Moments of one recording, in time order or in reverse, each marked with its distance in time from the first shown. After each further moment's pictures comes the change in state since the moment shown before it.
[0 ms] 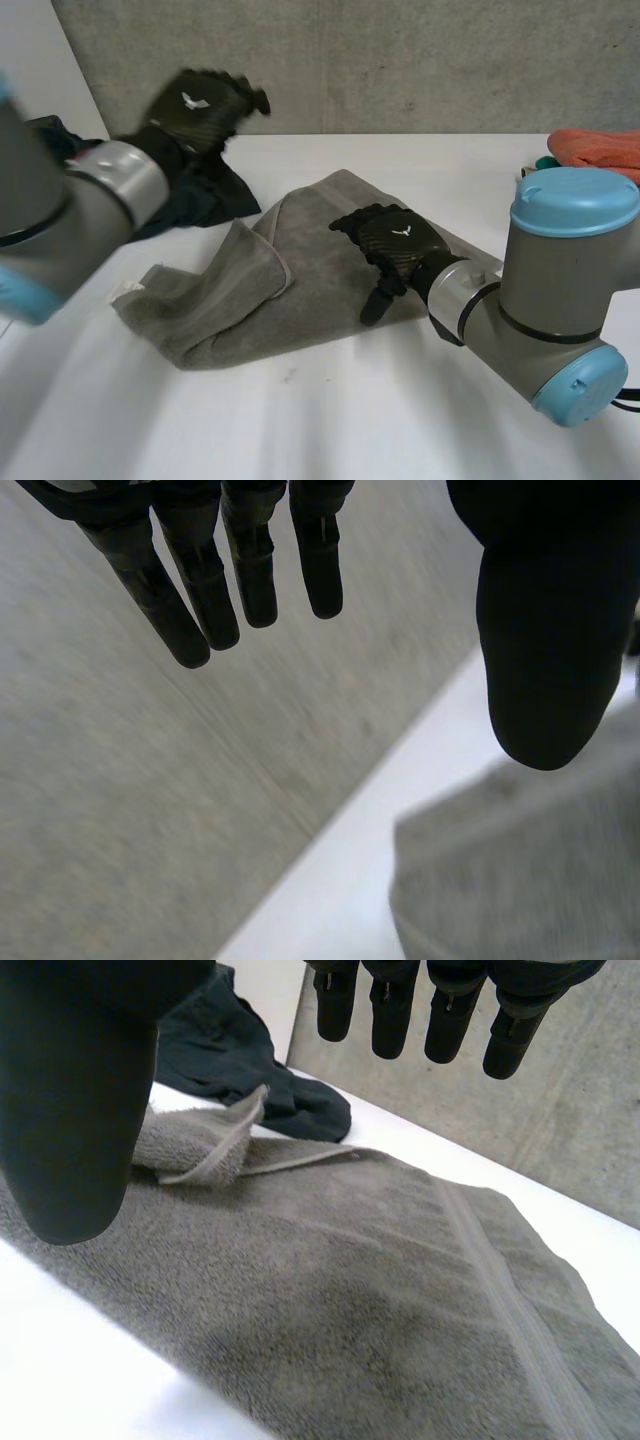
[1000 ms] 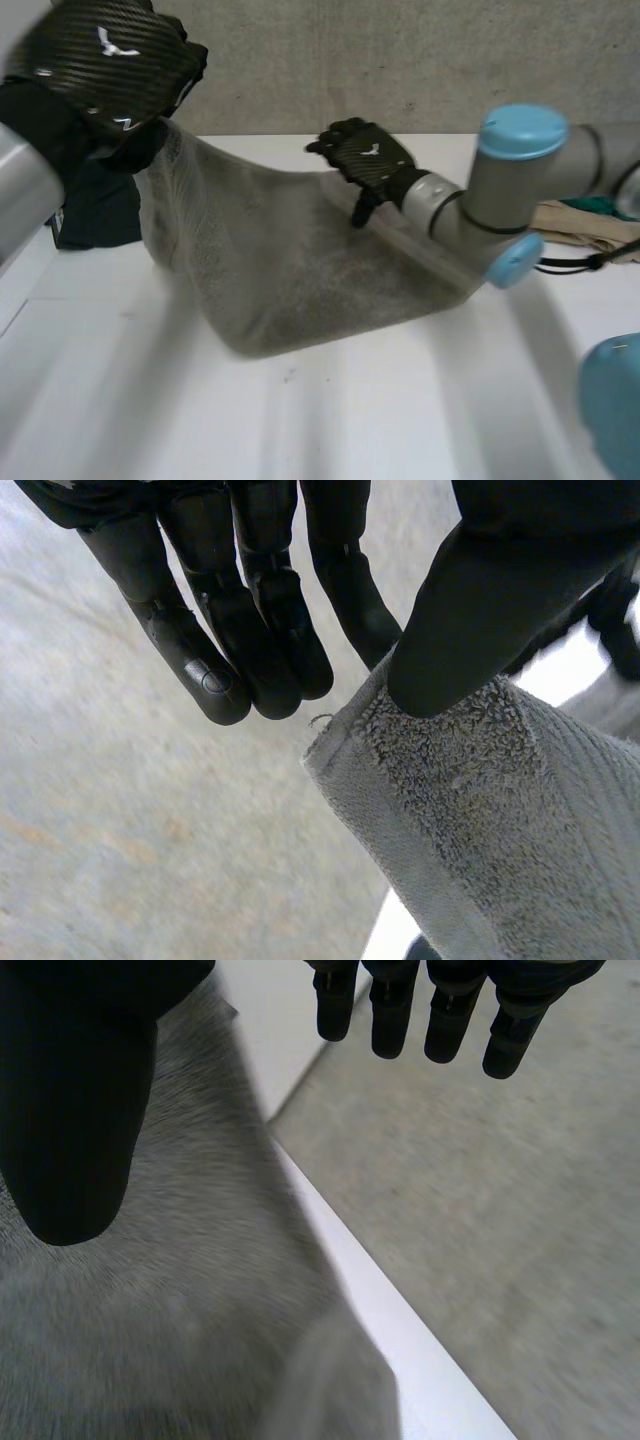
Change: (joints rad) left arm -0.062 0.487 -0.161 -0.213 -0.137 0.331; right arm -0.061 0.507 -0.808 0.033 -0.243 -0.258; left_hand 0.754 0.783 0.776 0.797 0.764; right_hand 0.000 0.000 0.000 0.000 0.000
